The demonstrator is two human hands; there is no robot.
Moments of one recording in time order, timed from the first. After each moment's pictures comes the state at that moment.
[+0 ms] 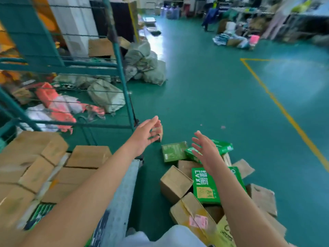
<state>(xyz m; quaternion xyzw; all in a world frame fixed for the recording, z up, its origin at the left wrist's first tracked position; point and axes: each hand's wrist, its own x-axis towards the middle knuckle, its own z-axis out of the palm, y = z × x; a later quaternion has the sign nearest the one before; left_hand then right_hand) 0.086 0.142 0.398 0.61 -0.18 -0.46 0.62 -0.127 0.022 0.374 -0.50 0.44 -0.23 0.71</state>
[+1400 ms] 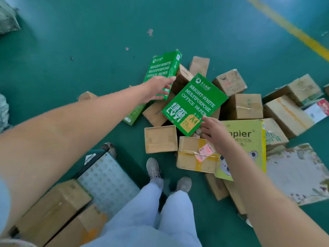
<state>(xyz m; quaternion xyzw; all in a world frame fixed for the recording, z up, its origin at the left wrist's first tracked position) 0.068 -0.262 0.166 0.59 -0.47 -0.66 0.07 -0.143 -0.092 0.134 -0.17 0.74 -0.27 0.60</state>
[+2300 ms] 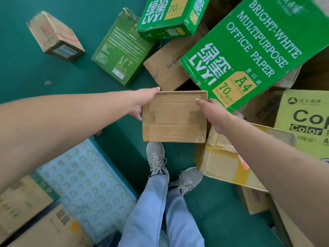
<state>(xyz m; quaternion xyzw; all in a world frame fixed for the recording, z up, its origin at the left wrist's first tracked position) 0.159 -0.201 -0.322 0.74 -0.20 -0.64 -0.10 -0.069 -0.144 -0.304 -0.20 0.77 -0.05 0.61</state>
